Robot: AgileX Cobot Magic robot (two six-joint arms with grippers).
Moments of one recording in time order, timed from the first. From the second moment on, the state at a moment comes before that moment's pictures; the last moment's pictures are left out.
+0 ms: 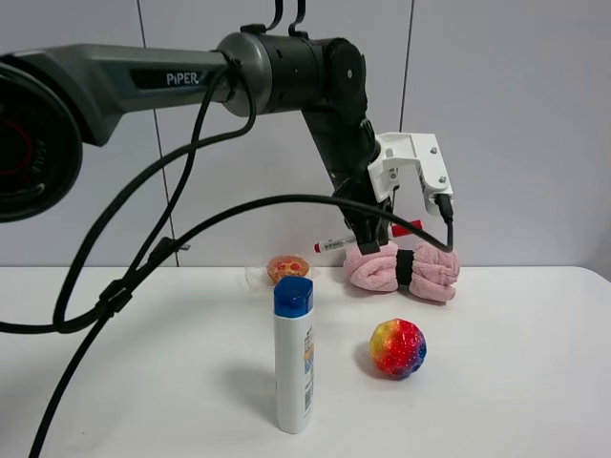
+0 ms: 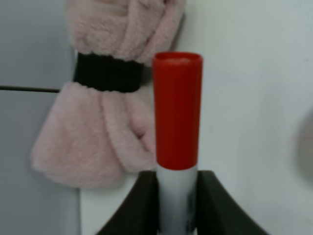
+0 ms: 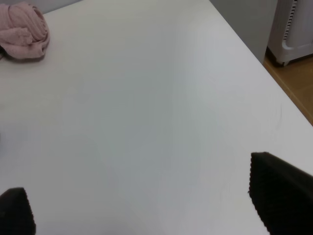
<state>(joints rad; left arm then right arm) -0.73 2.50 -2.42 -0.03 0.94 0.97 -0.07 0.00 -0.49 -0.05 1.06 0.15</state>
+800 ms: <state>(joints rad) -0.72 2.66 -2.42 -0.01 0.82 0.95 -0.07 0.00 -0.49 -0.05 1.06 0.15</state>
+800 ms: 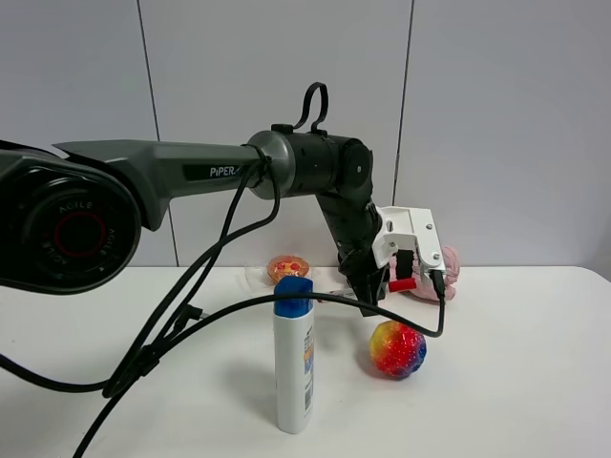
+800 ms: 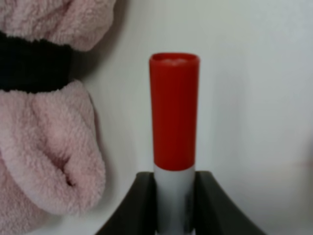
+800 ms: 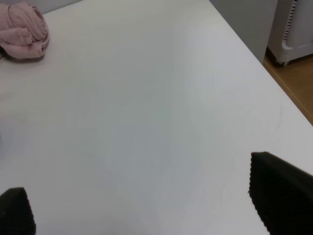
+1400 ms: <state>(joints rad) -0.72 2.70 -2.42 -0.06 0.75 0.97 -0.07 0.00 -0.49 -0.05 1.06 0.15</state>
